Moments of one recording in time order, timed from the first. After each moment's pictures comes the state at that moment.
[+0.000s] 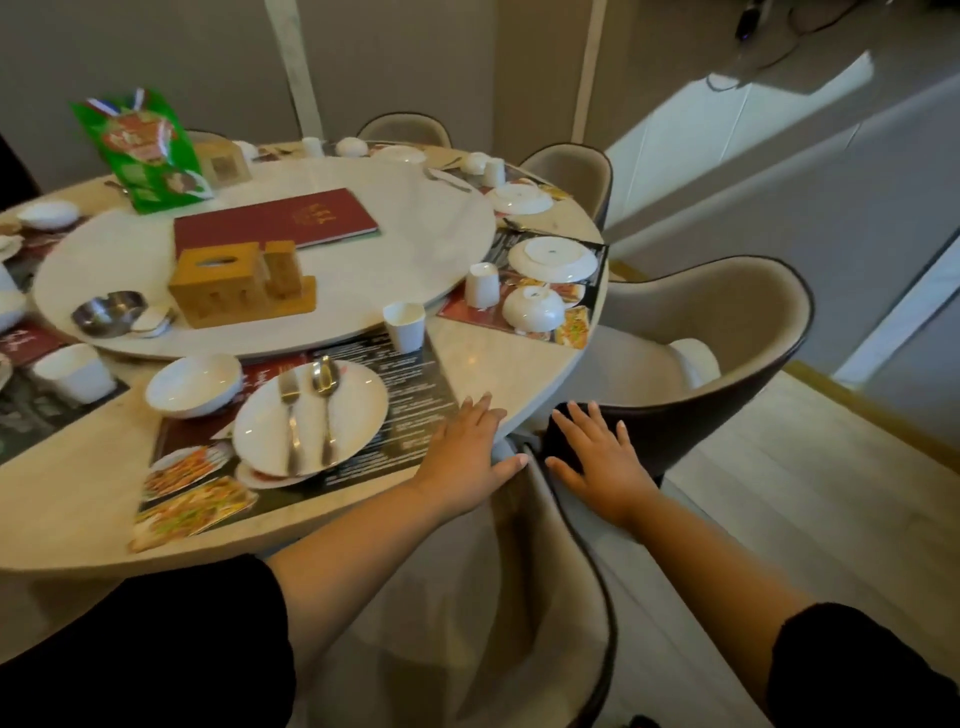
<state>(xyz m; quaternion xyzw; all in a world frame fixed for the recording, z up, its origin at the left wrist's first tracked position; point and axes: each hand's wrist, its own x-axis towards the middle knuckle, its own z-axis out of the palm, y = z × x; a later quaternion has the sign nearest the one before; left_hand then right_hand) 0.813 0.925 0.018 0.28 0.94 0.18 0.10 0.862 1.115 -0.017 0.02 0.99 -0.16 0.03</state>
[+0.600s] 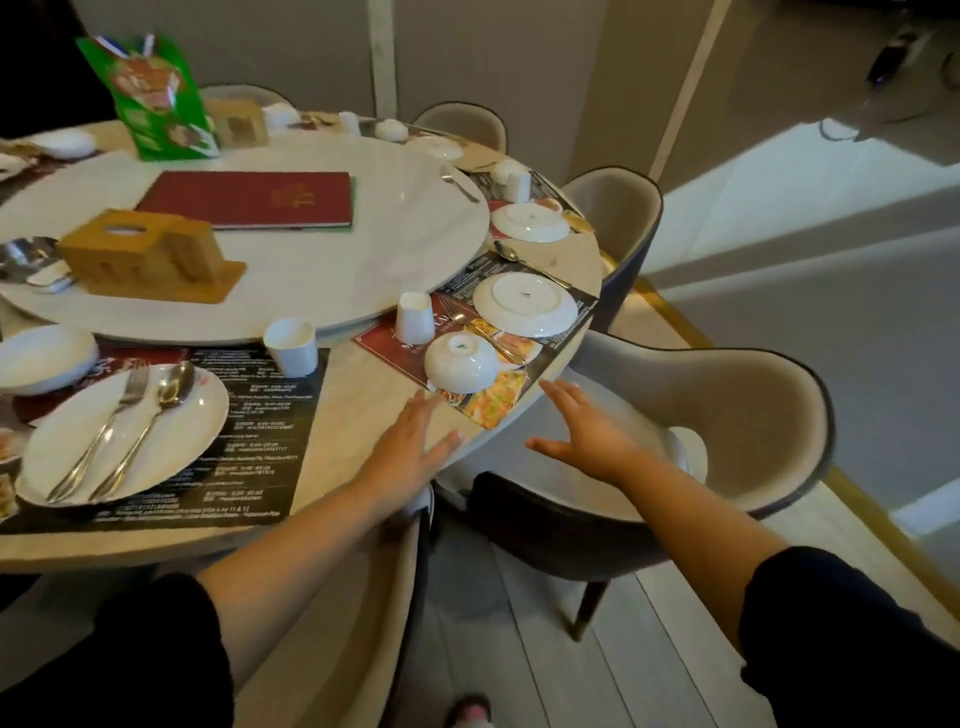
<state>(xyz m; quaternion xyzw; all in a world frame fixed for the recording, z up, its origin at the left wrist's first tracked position) 0.710 1.114 0.006 0.06 0.92 0.38 0.06 0.674 1.346 0.017 -0.11 0.97 -0.20 0.09</state>
